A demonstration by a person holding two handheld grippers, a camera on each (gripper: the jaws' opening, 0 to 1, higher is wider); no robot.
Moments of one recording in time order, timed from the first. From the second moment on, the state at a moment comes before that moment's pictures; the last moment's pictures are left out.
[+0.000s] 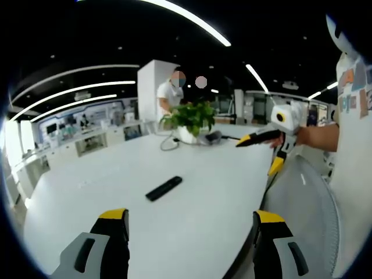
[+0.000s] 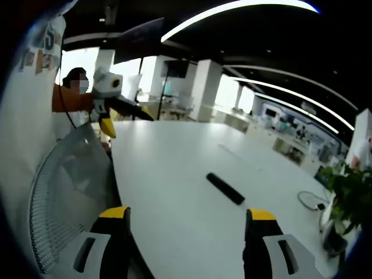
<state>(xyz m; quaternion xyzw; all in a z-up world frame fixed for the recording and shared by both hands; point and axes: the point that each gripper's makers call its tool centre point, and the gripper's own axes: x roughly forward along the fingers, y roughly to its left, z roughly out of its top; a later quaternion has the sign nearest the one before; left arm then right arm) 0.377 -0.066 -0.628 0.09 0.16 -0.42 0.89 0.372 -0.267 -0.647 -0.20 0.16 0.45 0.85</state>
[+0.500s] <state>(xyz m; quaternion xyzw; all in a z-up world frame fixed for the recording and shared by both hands) 0.377 -0.065 -0.627 0.09 0.16 -0.42 0.89 0.372 -0.264 -0.647 -0.20 0.16 0.45 0.85</state>
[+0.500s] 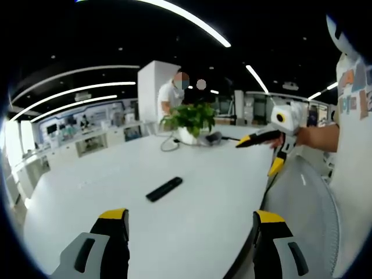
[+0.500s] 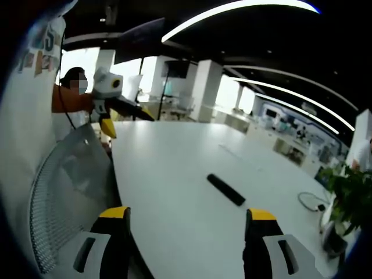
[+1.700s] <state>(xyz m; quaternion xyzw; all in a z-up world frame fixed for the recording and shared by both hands) 0.401 -0.070 -0.629 0.10 0.16 -0.44 0.88 0.398 -0.262 -0.634 -0.19 0.15 0.46 0.86</state>
